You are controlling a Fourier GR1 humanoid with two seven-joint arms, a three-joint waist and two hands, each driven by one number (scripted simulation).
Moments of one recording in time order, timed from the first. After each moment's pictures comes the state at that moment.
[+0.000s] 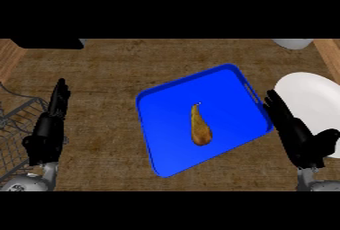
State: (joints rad) left arm -0.09 0.42 -0.23 -1.60 0.08 0.46 0.01; right arm -0.04 -0.34 0.13 -1.59 -0.23 -0.06 0.09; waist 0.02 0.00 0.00
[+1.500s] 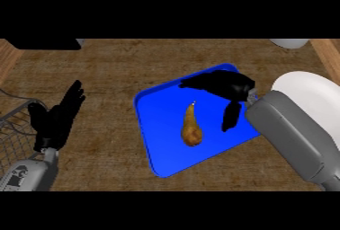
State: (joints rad) left arm -0.18 0.39 -0.15 -1.39 0.25 0.19 0.12; right arm -0.82 -0.40 0.57 -1.08 0.47 0.44 -0.23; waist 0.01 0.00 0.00
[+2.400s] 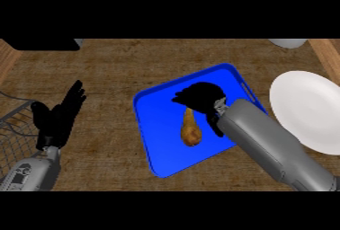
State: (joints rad) left arm -0.19 0.35 -0.10 -1.35 0.20 0.15 0.11; right arm -0.86 -0.27 0.70 -1.05 0.80 0.61 -0.02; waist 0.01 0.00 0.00
